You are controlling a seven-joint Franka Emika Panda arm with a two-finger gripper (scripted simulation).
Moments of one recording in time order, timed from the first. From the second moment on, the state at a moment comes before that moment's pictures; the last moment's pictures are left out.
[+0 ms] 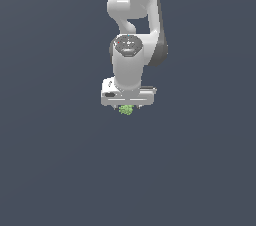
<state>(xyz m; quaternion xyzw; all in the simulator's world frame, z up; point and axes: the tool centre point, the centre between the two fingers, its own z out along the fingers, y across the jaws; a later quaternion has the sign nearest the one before) -0.007 -0.003 0.155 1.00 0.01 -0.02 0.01</state>
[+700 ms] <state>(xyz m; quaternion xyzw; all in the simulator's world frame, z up) -0.004 -0.028 0.163 1.00 0.00 -0.02 0.00</state>
